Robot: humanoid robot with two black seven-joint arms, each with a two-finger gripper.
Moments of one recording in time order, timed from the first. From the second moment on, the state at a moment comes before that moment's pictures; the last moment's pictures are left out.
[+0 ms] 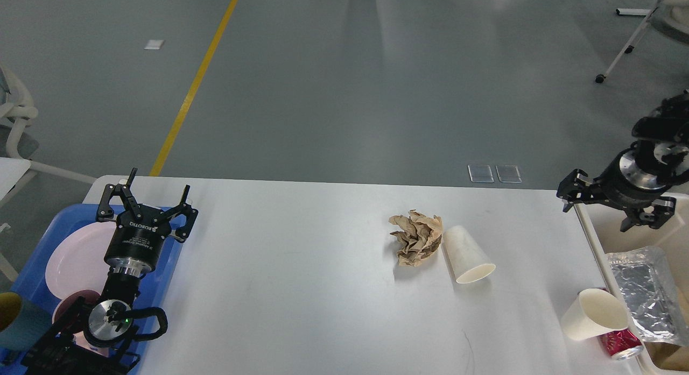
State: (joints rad) left arm -0.28 0.15 -1.34 -0.79 0.10 -0.57 -0.24; right arm 1.76 -0.39 -1.35 0.94 0.12 0.71 -0.23
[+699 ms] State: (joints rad) left arm -0.28 0.16 -1.33 -0.79 0.10 -0.57 -0.24; right arm 2.42 -0.35 -1.30 1.61 0.12 0.80 -0.23
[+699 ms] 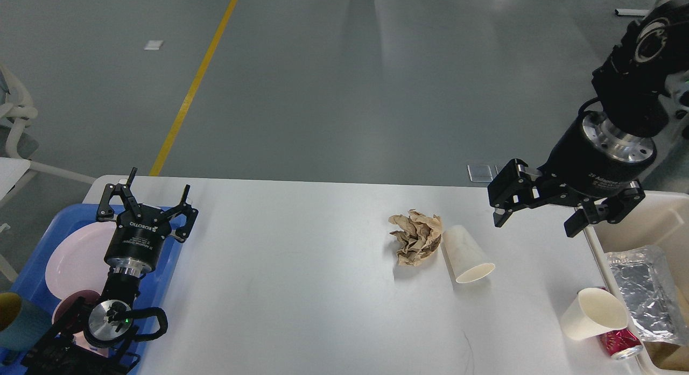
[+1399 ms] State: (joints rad) left arm -0.28 0.15 -1.33 -0.79 0.10 -0.57 -0.24; right arm 2.13 -0.16 -1.18 1.39 0.15 0.51 -0.23
